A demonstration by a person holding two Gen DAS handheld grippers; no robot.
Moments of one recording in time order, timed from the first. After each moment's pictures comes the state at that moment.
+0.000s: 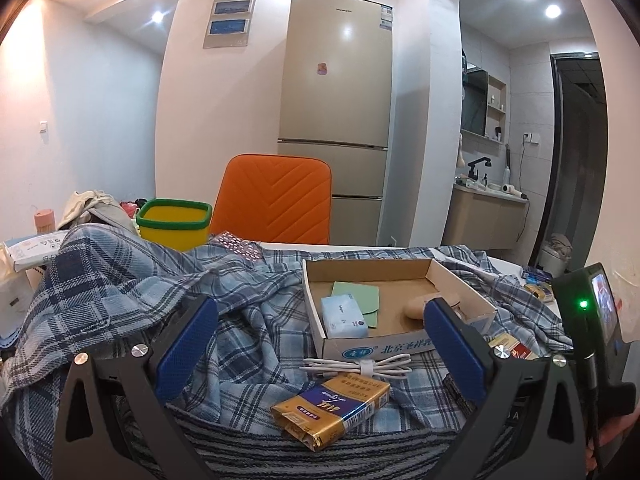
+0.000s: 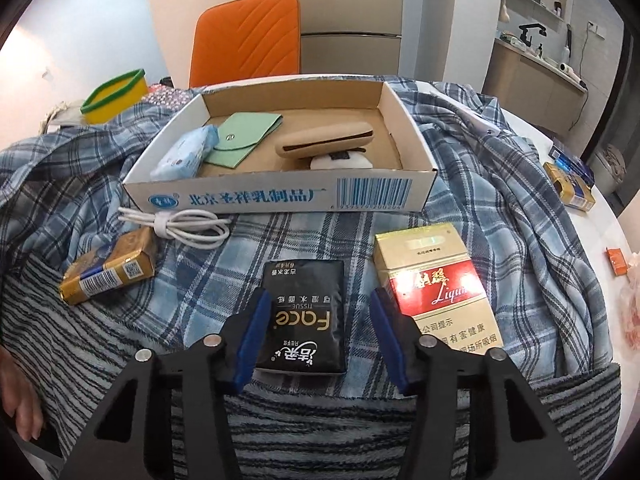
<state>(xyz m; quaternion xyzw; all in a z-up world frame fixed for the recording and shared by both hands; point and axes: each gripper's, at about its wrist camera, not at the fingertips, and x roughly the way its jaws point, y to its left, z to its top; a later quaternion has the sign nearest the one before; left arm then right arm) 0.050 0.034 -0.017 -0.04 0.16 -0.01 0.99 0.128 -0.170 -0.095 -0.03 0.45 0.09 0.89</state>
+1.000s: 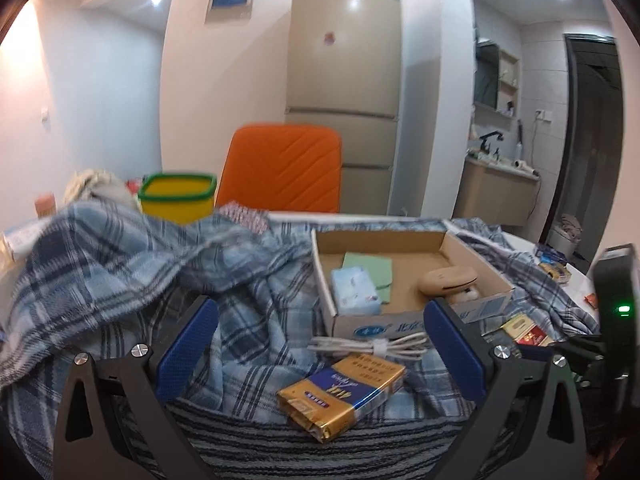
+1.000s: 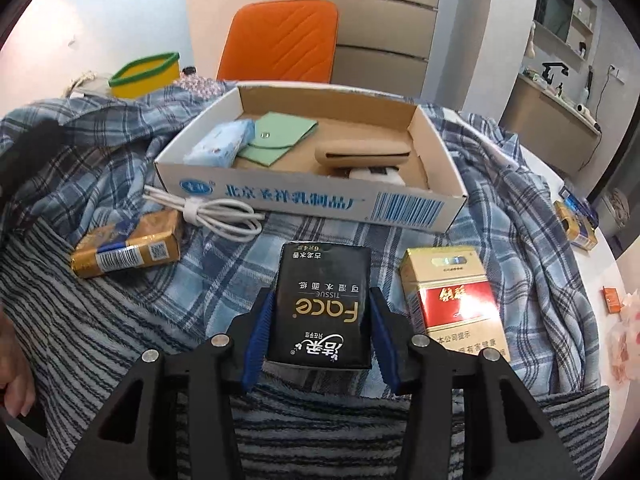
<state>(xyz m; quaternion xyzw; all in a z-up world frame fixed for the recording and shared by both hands) 0.072 0.038 -0.031 -0.04 0.23 0.01 0.97 0.113 -0.150 -0.090 -0.08 0.42 0.11 0.90</state>
